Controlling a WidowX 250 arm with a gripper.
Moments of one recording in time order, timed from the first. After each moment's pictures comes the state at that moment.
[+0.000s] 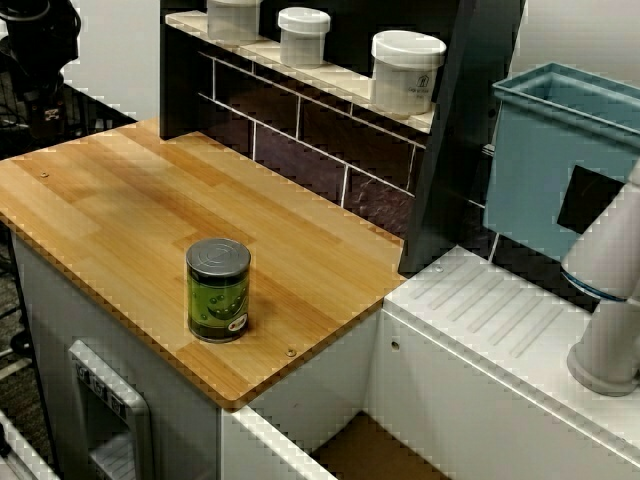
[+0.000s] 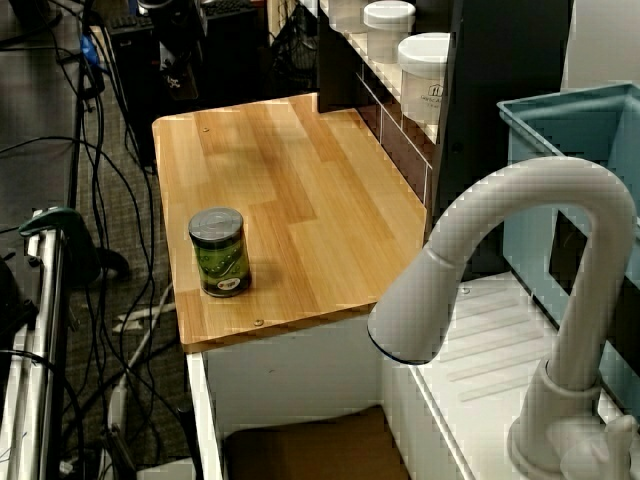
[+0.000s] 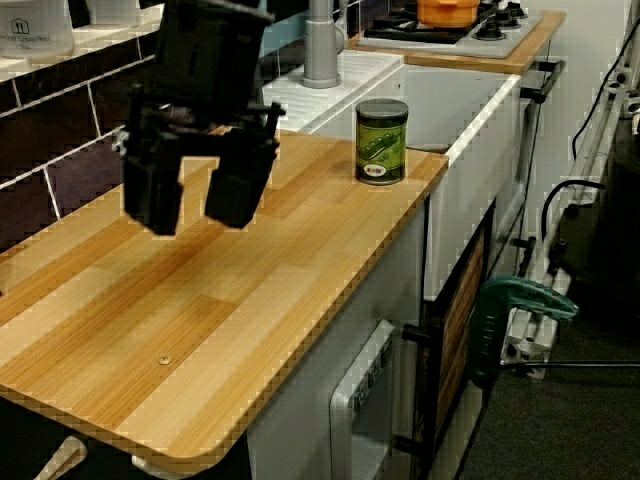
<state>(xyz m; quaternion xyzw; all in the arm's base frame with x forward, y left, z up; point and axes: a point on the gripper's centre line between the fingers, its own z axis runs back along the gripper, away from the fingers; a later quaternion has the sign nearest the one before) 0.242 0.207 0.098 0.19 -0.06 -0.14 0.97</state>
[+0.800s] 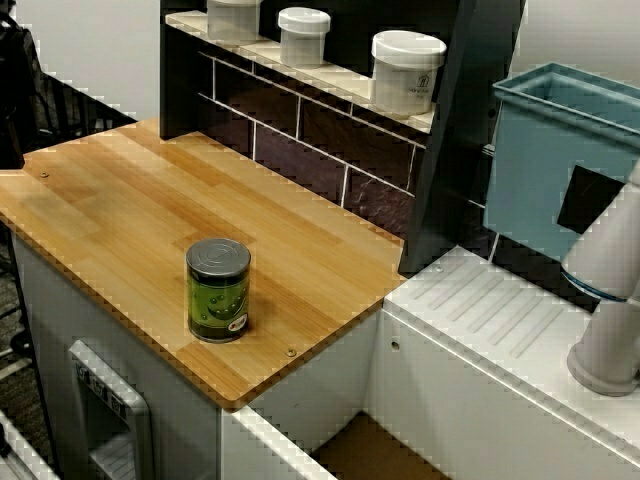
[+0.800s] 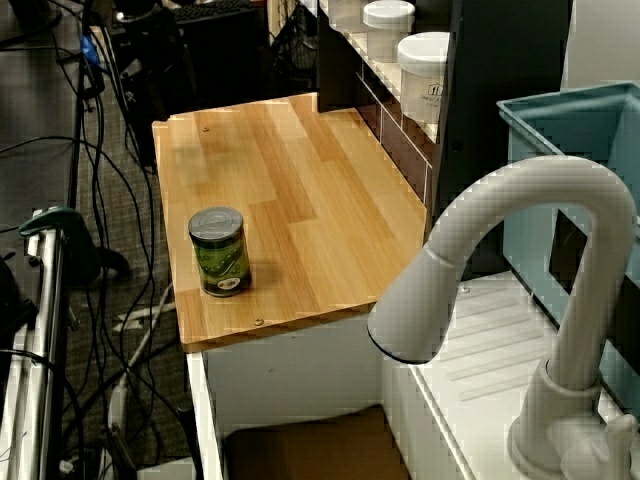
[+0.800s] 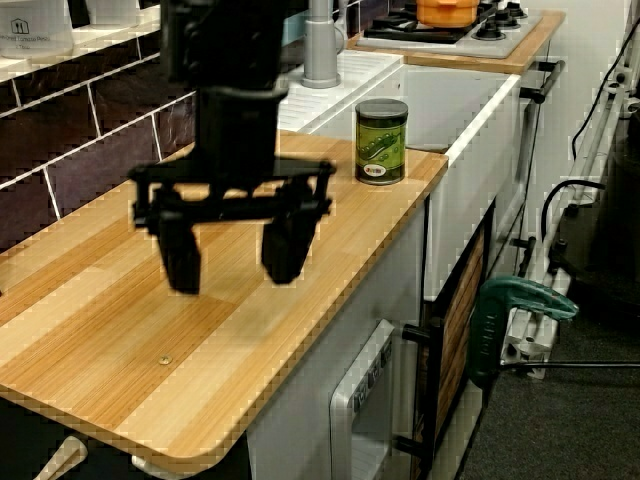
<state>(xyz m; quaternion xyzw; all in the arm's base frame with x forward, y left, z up) 0.219 0.200 0.077 0.06 -0.07 -0.37 0.92</state>
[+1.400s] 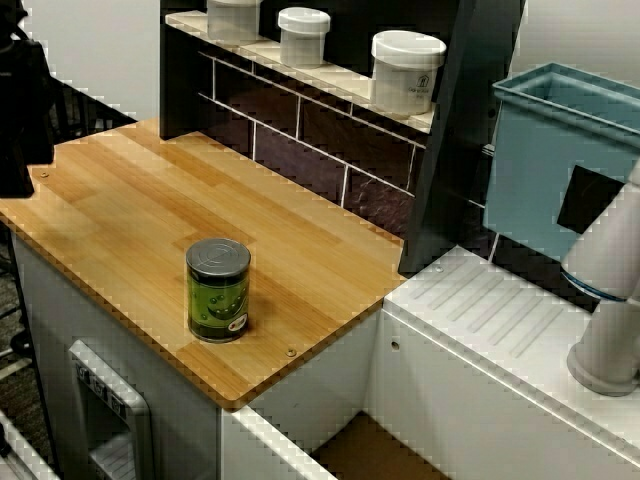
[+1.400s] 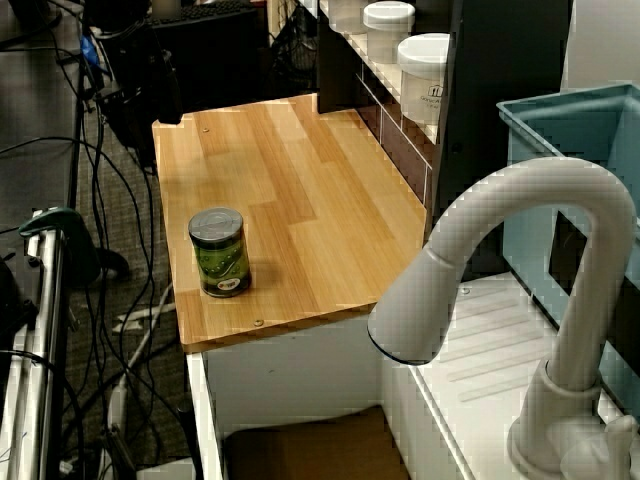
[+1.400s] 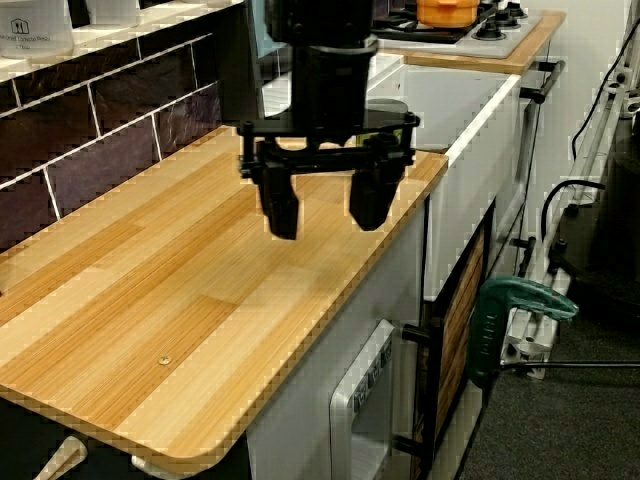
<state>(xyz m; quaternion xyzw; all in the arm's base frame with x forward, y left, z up) 0.196 0.137 0.077 0.02 -0.06 -0.41 0.91</state>
